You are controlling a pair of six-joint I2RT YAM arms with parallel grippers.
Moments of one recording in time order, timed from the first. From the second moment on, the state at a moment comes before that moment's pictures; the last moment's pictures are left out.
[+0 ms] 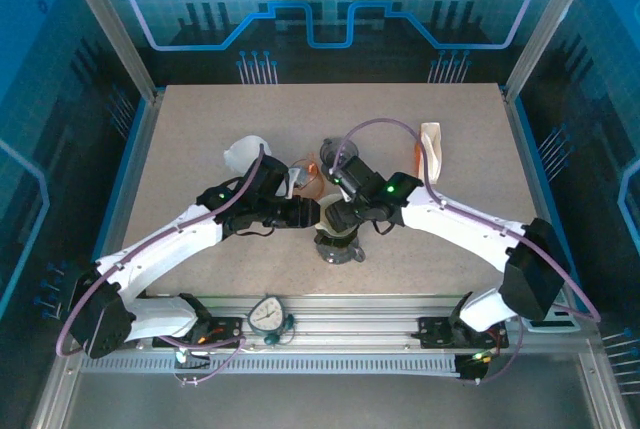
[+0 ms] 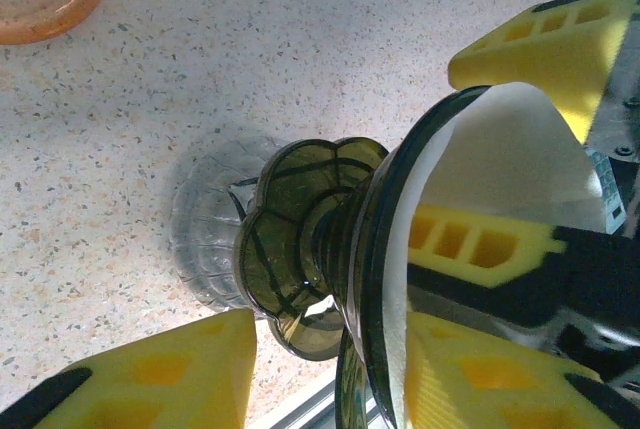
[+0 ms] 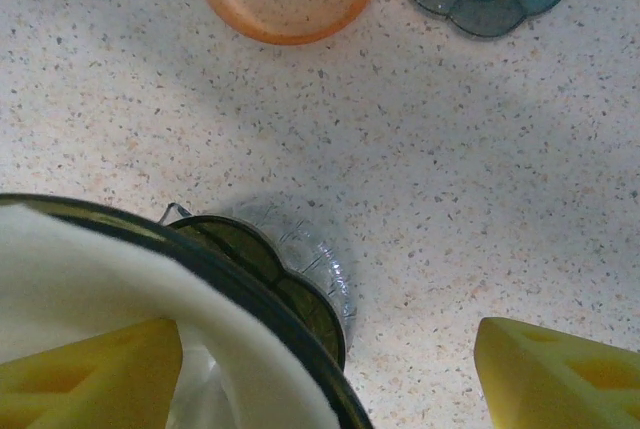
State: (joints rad) left arm -0.64 1.25 0.95 -0.55 0.32 -0.67; right arm 0.83 1.49 1.17 -0.77 0.15 0.27
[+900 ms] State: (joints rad) left arm -0.64 1.23 0.95 -0.55 0.34 -0.70; right arm 0.84 1.54 1.19 -0.77 0.15 0.26
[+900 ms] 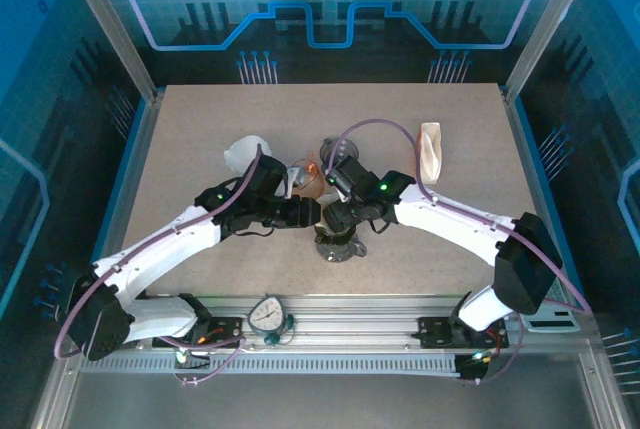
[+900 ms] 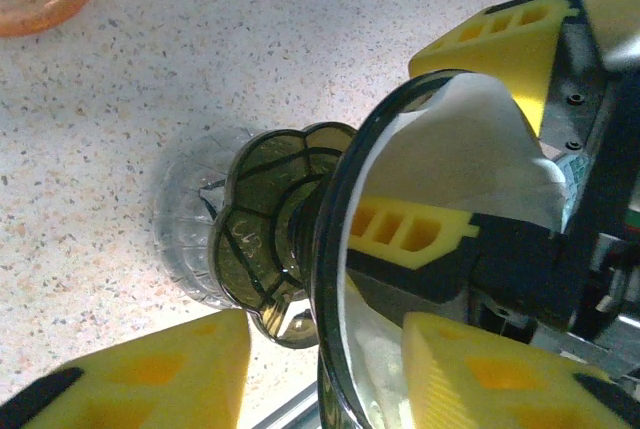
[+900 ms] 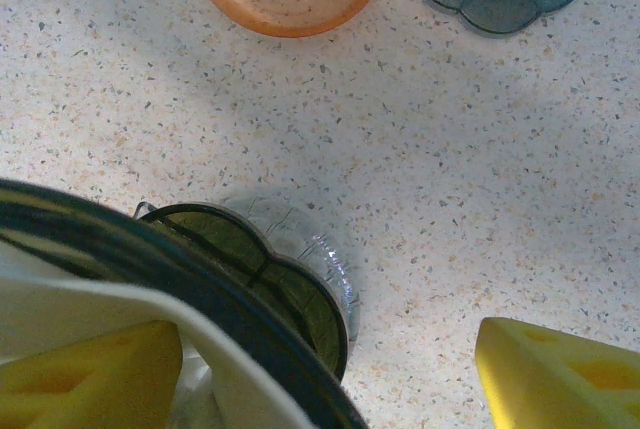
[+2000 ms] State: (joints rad) left arm -0.64 1.23 0.95 -0.55 0.35 -0.71; right arm 0.82 1.01 0.98 -0.70 0.27 0.33
